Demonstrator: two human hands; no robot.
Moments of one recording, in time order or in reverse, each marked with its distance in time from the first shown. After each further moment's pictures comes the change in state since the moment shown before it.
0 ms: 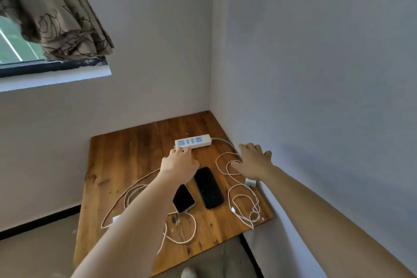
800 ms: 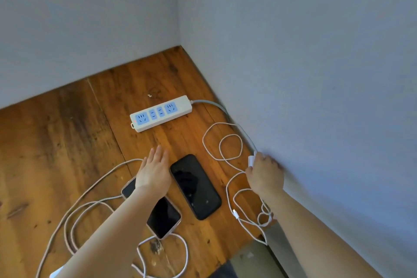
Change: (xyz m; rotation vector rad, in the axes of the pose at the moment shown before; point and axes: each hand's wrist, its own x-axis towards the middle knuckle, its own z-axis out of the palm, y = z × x) left_hand 0.198 -0.076 0.191 0.099 -0.408 0.064; right_hand 0.143 0.063 0.194 -0.075 -0.119 0.495
